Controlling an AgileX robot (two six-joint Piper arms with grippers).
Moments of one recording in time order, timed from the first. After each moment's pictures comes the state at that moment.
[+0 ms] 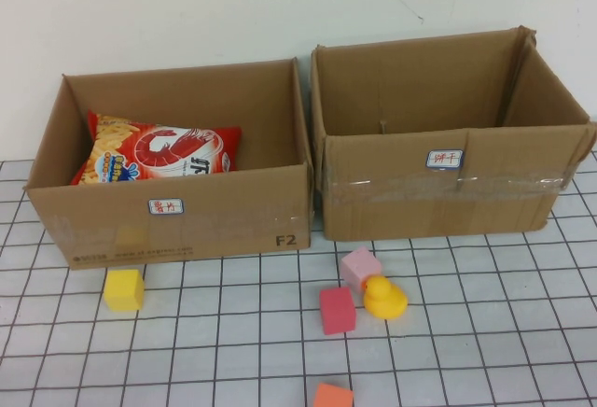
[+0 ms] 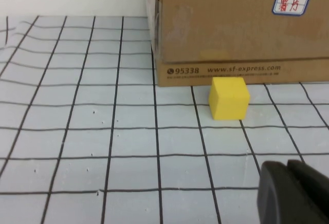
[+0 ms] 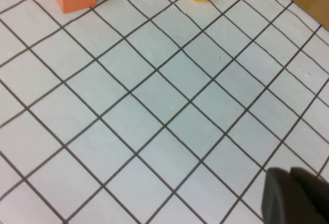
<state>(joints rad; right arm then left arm) 0.40 0.44 -0.37 0.14 0.74 -0.55 -0.07 -0.01 0.03 0.05 0.35 -0.15</state>
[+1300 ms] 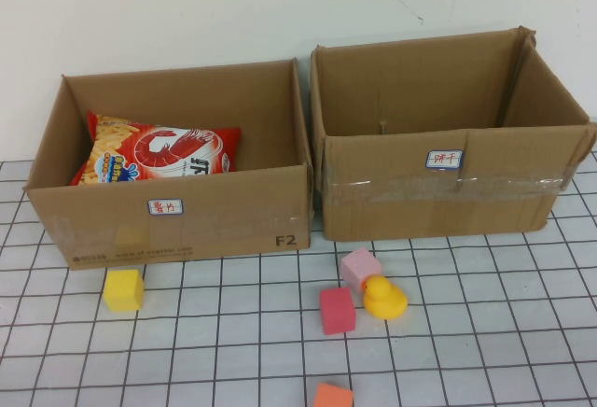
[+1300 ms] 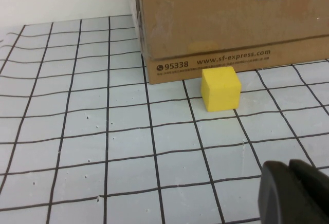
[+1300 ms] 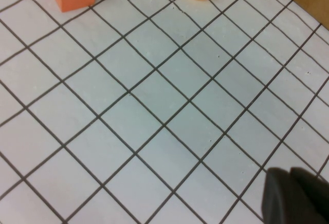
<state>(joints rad) 0.40 0.44 -0.37 0.14 0.74 -0.55 -0.07 -0.01 0.02 -0.04 0.37 0.04</state>
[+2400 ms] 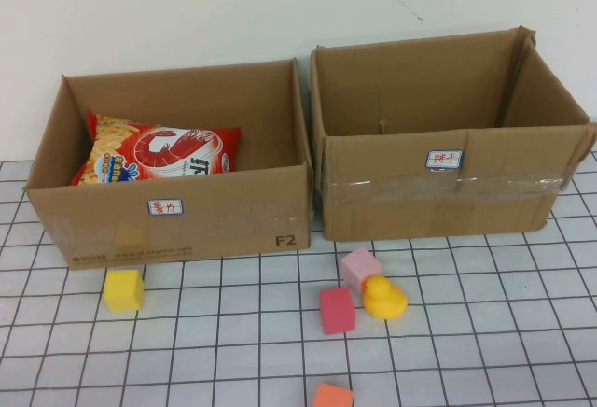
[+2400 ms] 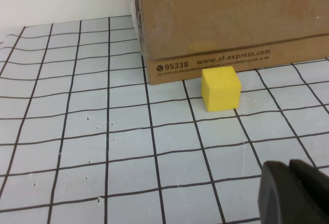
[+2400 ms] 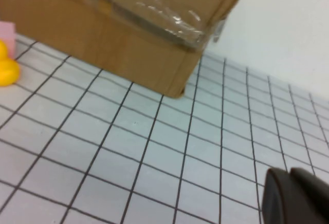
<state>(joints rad) 0.04 0.02 -0.07 0.16 0.39 -0.55 -0.07 -0.01 0.02 -0.04 0.37 0.04</state>
